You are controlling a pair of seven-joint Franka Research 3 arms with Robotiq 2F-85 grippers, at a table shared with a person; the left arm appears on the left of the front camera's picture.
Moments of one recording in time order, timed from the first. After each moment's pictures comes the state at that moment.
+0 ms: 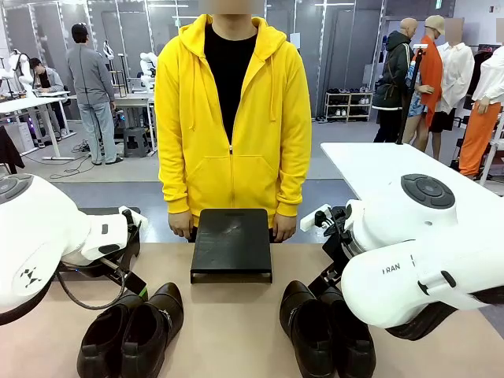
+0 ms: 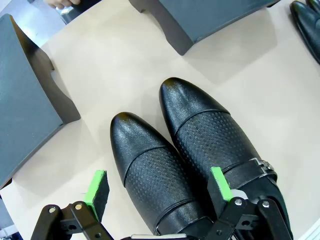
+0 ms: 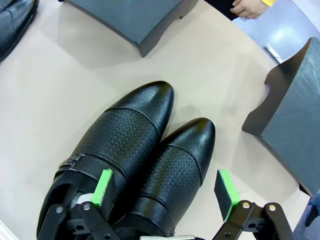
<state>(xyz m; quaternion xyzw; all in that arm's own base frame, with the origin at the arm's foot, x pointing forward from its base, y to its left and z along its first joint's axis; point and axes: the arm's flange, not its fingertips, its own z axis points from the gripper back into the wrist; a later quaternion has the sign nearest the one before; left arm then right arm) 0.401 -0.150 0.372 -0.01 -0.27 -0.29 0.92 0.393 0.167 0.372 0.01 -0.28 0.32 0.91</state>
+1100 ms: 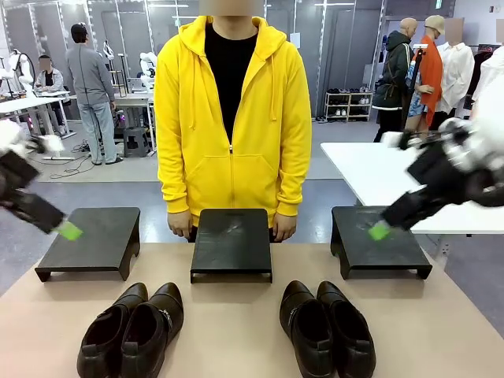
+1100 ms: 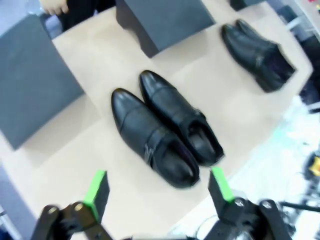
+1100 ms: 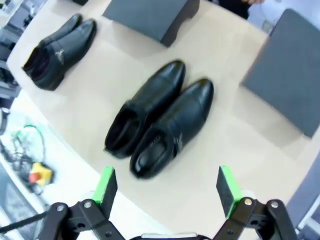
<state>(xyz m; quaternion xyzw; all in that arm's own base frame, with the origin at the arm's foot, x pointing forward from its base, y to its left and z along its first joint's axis) 0.352 -0.014 0.544 -0.18 -0.23 -0.28 0.91 0.357 0.023 0.548 0.19 -0.20 0.27 0.92</state>
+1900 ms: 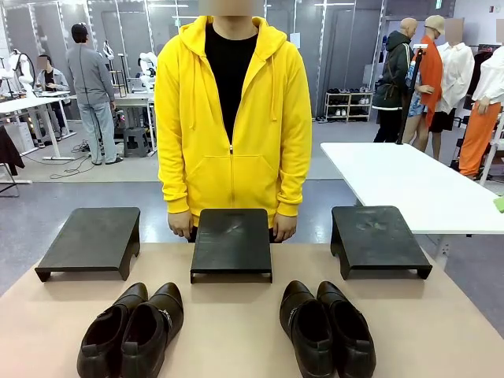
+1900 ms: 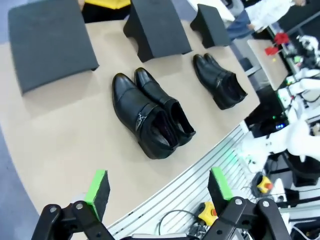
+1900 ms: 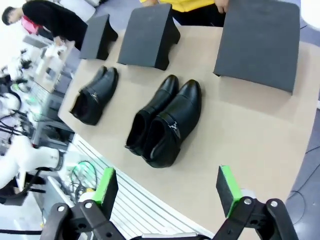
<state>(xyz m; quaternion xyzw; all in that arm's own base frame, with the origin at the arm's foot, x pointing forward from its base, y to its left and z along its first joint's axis) 0.267 0.151 0.547 -0.33 -0.27 -0.16 0.89 0.308 -0.152 0.548 0.35 -0.26 0.12 0.89</state>
